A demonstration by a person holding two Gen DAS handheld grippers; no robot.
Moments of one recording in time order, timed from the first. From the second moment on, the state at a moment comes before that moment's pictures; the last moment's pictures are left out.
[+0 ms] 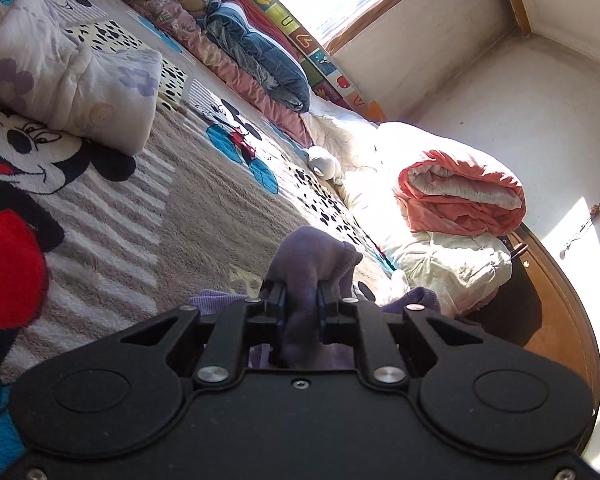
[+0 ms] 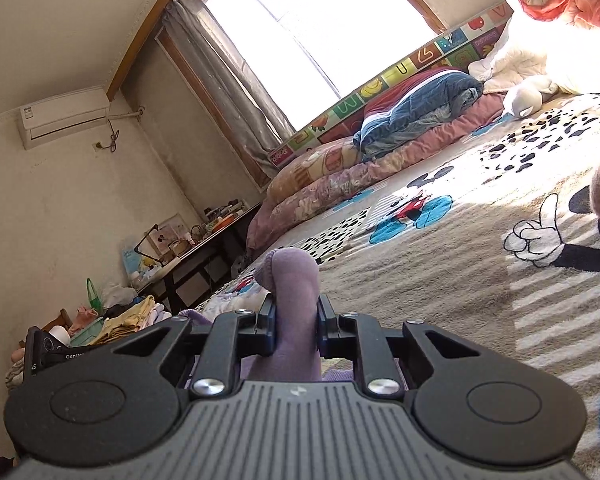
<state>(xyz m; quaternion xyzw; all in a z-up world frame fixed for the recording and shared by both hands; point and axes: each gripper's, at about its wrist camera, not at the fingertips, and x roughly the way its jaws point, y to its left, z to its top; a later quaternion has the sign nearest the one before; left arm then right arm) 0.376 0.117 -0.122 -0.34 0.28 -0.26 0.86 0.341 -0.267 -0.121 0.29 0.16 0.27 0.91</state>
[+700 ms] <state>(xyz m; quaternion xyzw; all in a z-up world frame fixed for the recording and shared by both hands) 0.393 0.123 -0.142 -0.38 0.31 -0.22 0.84 0.388 -0.275 -0.173 0.38 0.26 0.23 0.85</state>
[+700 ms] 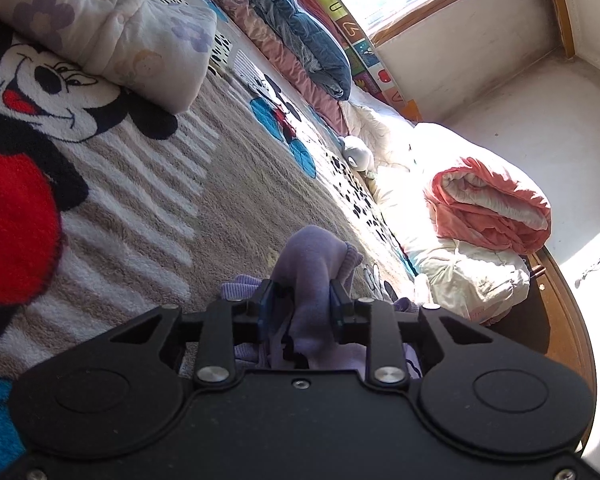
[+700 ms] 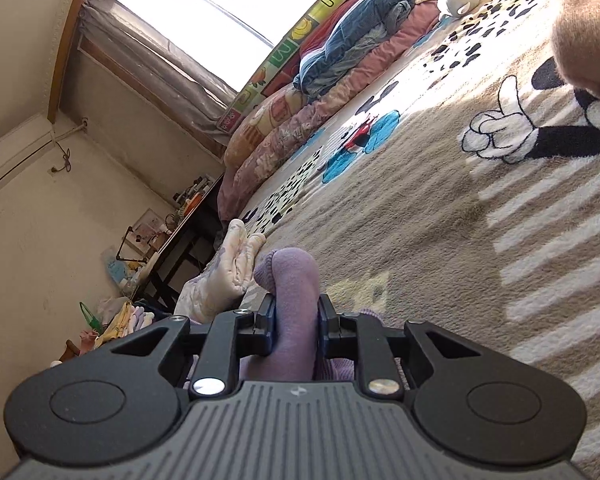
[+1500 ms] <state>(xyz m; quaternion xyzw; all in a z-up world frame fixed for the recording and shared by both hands) 0.394 0.059 -0.133 -0.06 0.25 -0.25 0.93 0.384 -0.246 -0.129 0.12 0.22 0.28 0.93</state>
